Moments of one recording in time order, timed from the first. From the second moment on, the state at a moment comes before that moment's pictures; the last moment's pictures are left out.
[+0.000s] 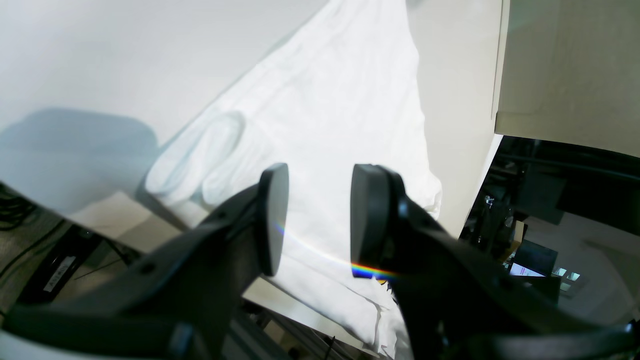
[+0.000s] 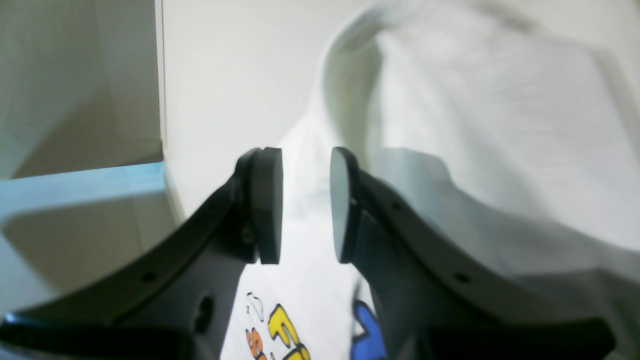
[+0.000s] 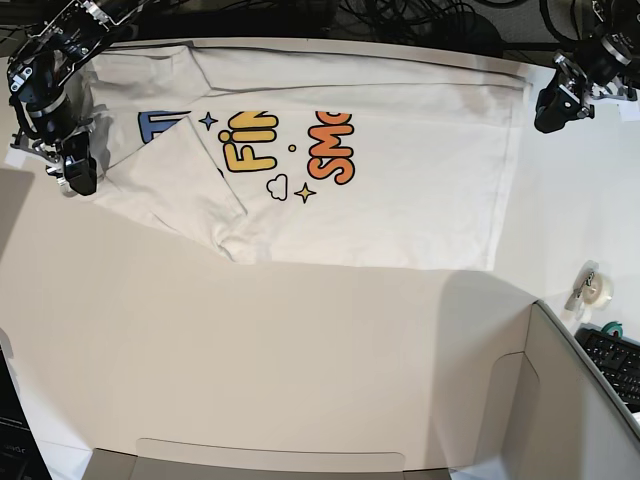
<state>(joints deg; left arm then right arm) 28.0 -13.1 -54.0 102.8 -81.4 4.7 76.5 -3.0 1.9 55.0 92.4 59.9 1.8 -64.8</state>
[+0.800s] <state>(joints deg) 26.4 -13.1 -54.0 102.7 -81.4 4.8 76.6 1.3 2.6 55.0 97.8 45.3 1.9 -64.8</state>
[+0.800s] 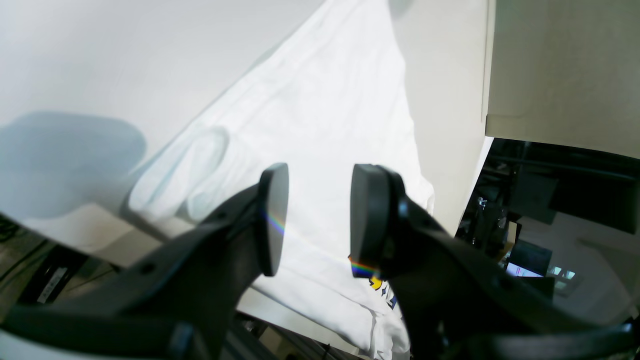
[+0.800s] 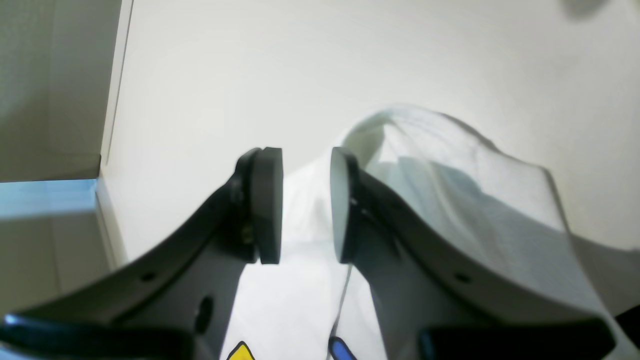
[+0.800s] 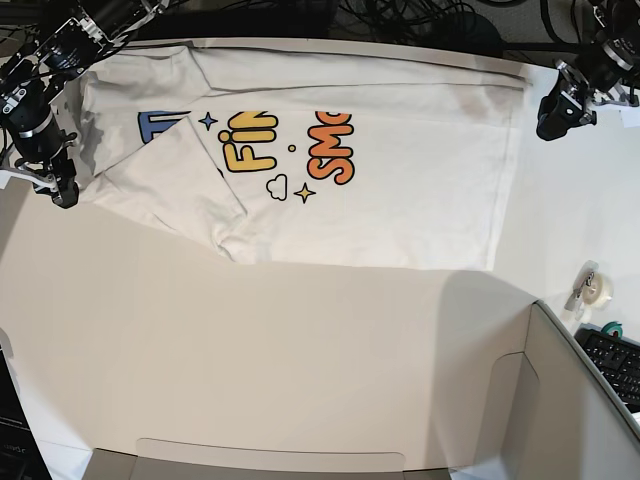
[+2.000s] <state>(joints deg) 25.0 -13.1 -54.0 102.7 -81.4 4.8 76.6 3.0 2.8 48.4 87.1 45.1 2.3 -64.4</state>
